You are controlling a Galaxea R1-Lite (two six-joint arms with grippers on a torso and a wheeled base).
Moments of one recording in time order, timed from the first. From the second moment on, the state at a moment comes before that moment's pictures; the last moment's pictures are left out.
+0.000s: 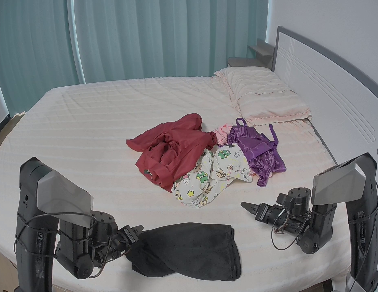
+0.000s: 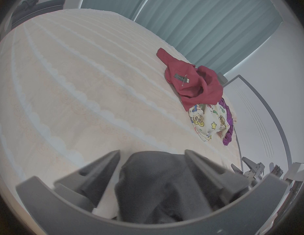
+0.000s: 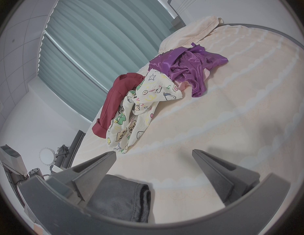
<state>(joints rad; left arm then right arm) -0.38 2.44 -0.24 -1.55 0.08 -0.86 0.34 2.48 -0.50 -1.55 0.13 0.65</state>
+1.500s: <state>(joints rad) -0.41 2.32 -0.21 -1.55 0.10 -0.83 0.50 2.49 -0.84 -0.95 0.21 0.61</state>
